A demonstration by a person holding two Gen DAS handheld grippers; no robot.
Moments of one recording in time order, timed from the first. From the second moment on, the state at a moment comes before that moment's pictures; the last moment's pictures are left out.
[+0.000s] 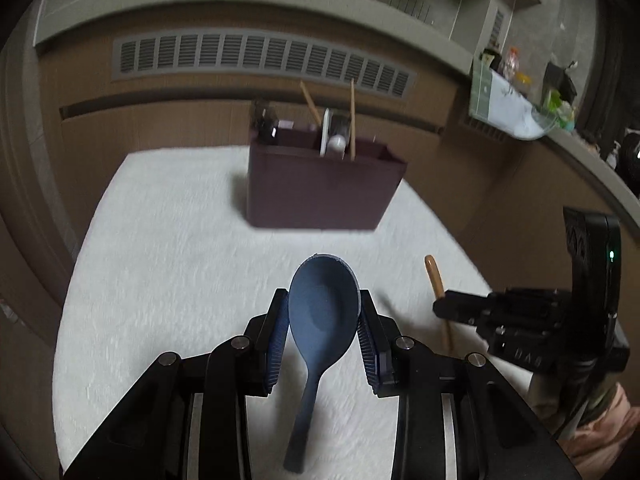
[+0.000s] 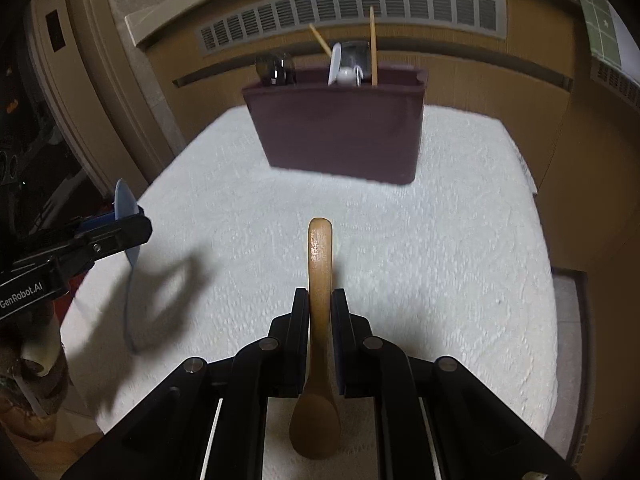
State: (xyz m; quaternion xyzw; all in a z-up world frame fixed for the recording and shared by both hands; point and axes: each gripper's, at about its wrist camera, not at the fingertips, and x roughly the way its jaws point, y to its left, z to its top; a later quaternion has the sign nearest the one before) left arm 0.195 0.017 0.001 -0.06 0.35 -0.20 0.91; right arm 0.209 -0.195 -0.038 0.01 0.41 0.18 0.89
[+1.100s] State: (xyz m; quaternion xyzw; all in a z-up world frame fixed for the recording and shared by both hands) left arm 0.411 -0.006 0.036 -0.12 0.30 -0.22 0.92; right arm 0.382 -0.202 0.032 -0.01 0.35 0.14 0.92
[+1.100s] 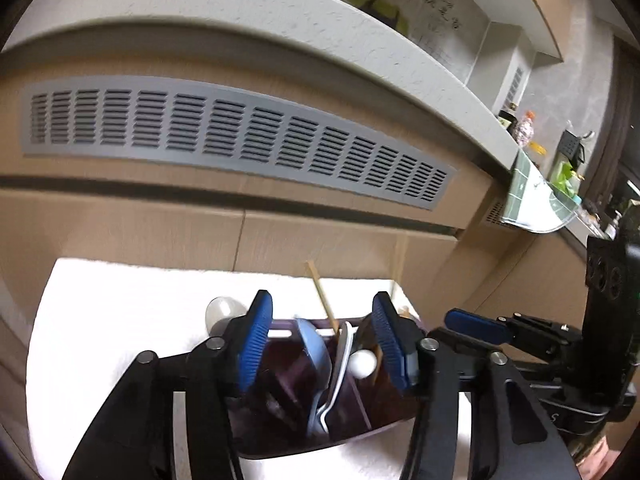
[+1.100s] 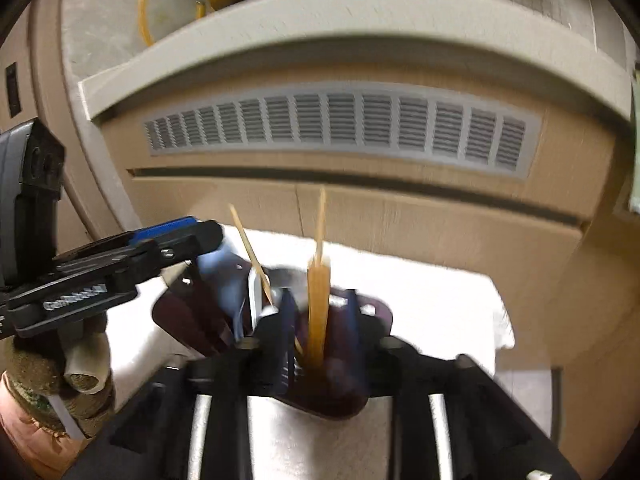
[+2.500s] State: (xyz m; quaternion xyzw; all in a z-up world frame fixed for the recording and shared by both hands) left arm 0.104 -0.002 0.011 0.00 0.26 -0.03 0.97; right arm 0.111 -0.200 0.008 -0.01 0.26 0.01 0.96
